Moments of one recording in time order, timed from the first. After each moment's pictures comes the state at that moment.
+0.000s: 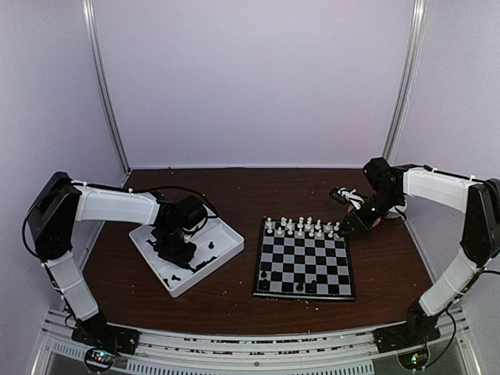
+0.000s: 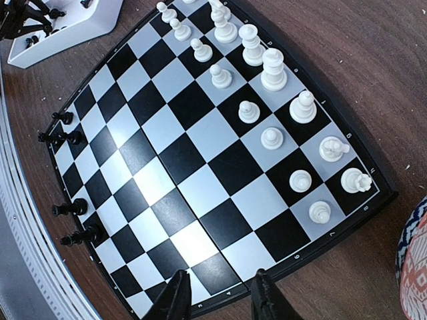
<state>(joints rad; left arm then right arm) -0.72 1.76 1.08 -0.82 -0.19 -0.38 0.23 1.57 1.13 -0.84 -0.49 -0.47</state>
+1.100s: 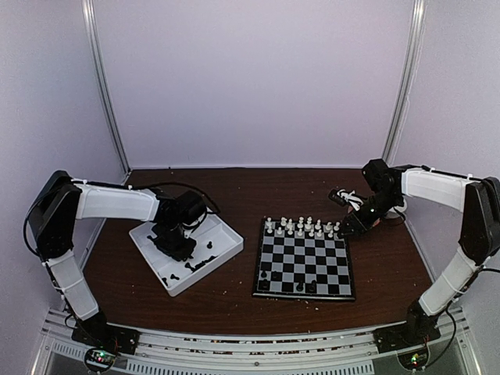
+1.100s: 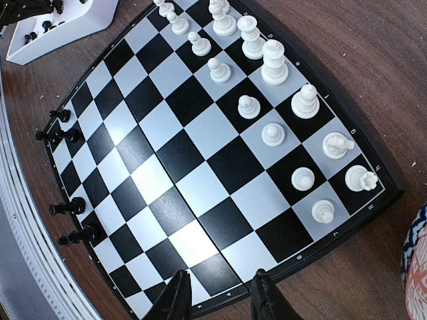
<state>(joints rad) -0.70 1.77 1.11 -0.80 -0.23 -0.29 0.23 1.59 1.13 -0.84 -0.49 -0.47</state>
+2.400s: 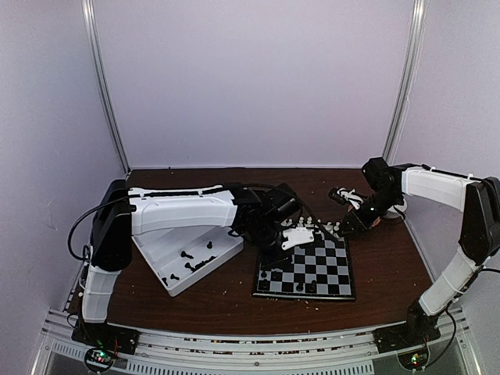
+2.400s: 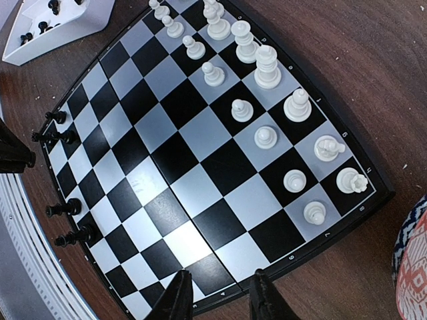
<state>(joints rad) -1.11 2.17 1.86 -0.83 0.23 0.35 0.24 1.59 1.14 -0.84 -0.47 -0.48</state>
